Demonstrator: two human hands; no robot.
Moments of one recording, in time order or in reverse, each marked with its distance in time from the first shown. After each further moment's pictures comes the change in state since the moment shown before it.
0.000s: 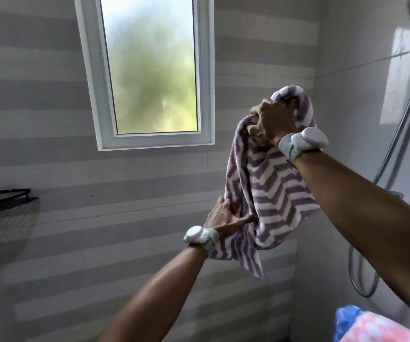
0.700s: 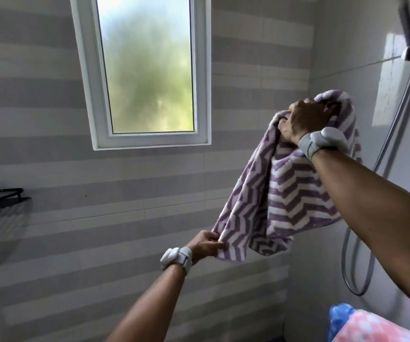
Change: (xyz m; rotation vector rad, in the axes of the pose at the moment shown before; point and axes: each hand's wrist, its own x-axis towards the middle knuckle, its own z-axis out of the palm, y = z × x) left_hand -0.023 -0.087 0.031 -0.595 -0.351 -0.231; right_hand -0.001 0.060 0.006 -0.269 -0.010 0.393
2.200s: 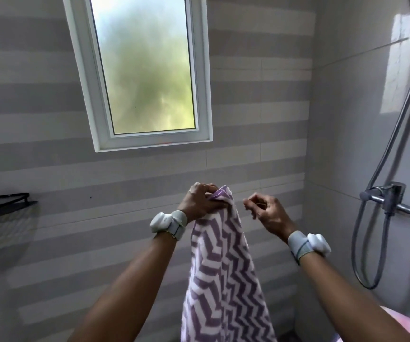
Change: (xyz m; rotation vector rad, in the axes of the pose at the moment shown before) left_hand -0.005 0.107 -0.049 0.414 0.223 0.515; right_hand -0.193 -0.013 0.119 1.302 -0.579 -0.145
